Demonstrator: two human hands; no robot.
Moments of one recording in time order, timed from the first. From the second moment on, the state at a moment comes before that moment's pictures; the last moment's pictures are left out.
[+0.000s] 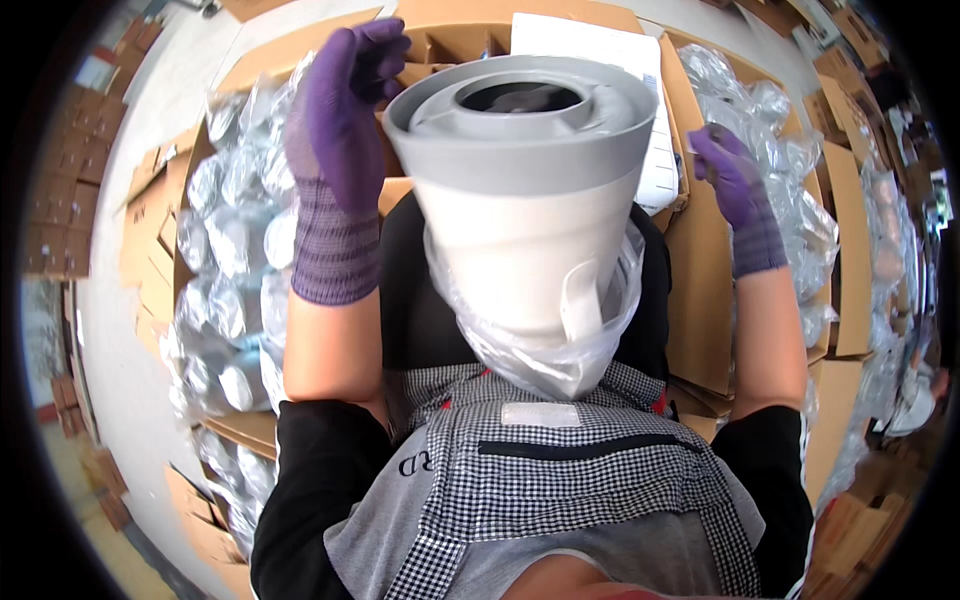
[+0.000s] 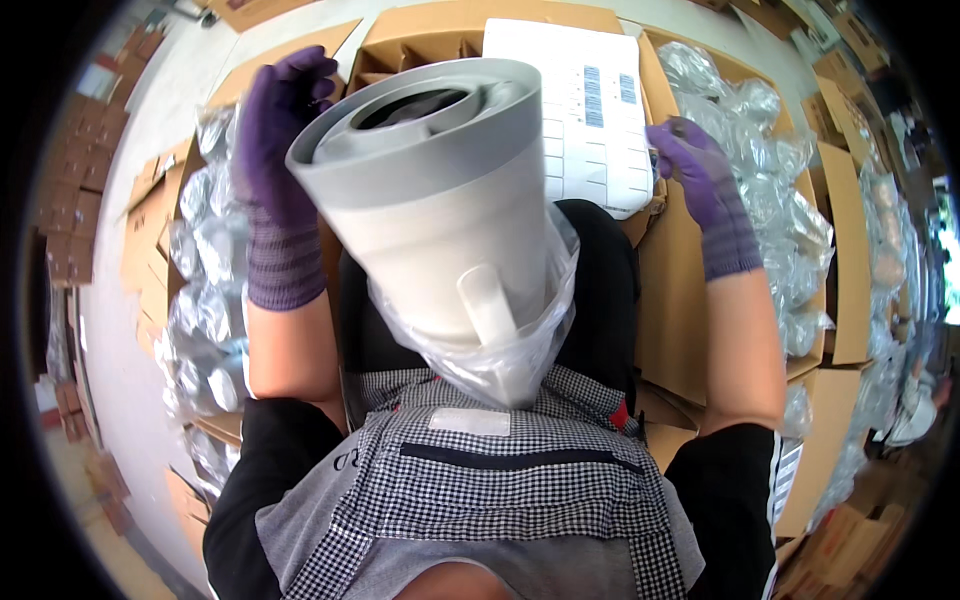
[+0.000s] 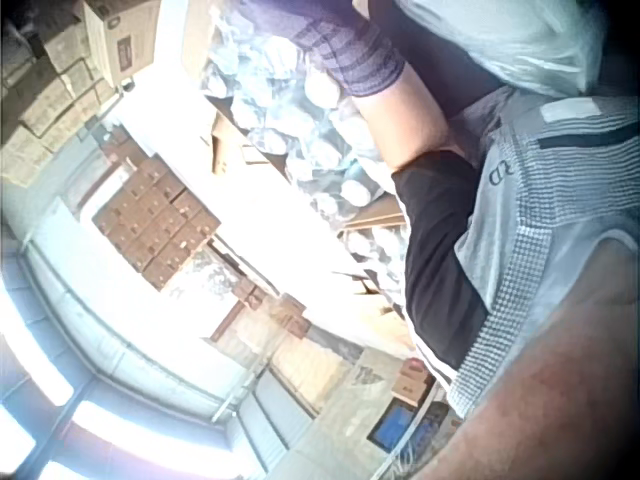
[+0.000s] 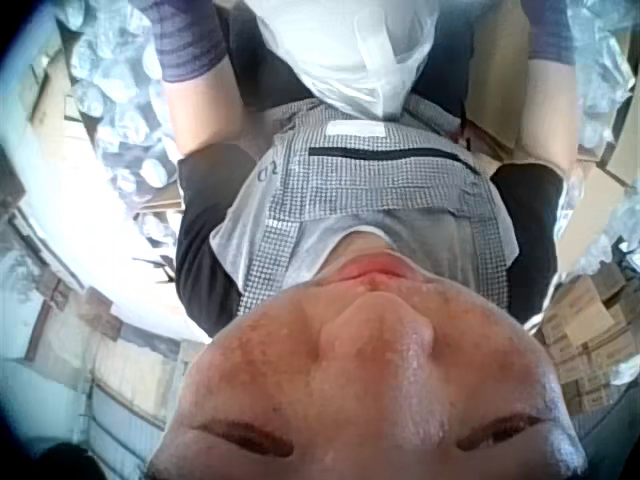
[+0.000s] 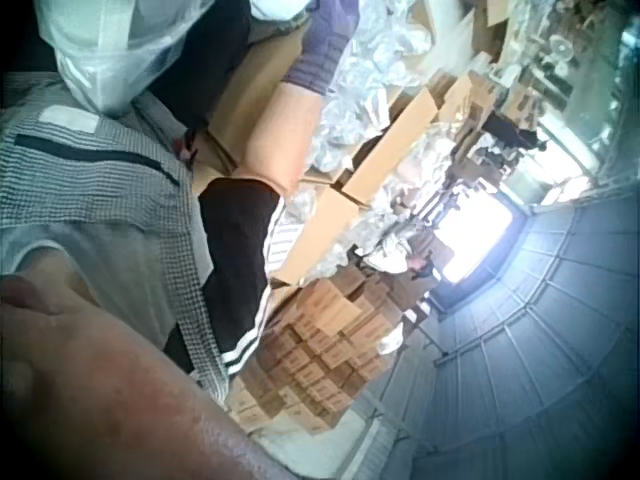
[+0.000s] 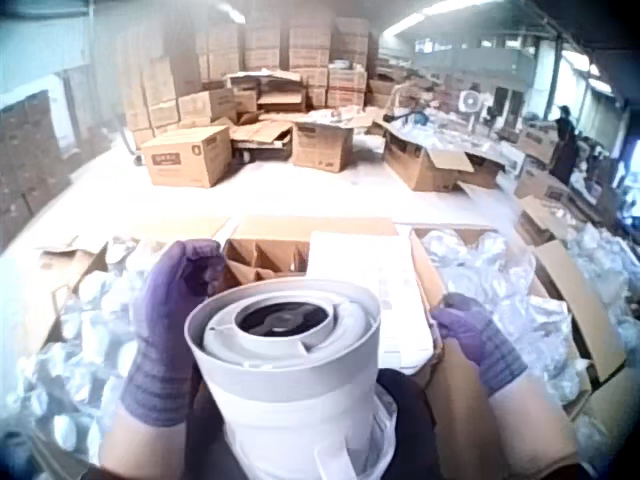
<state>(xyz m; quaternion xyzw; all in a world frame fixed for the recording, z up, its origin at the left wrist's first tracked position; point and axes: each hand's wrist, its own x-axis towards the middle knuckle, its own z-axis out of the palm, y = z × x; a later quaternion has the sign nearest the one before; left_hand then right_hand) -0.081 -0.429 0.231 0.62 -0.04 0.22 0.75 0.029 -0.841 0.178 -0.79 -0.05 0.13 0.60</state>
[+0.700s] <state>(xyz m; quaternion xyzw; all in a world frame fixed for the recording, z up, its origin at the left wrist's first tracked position) 0.096 -0.554 0.119 0.94 -0.21 -0.25 -0.03 0.186 -0.876 0.066 -0.96 0.03 0.11 0.26</state>
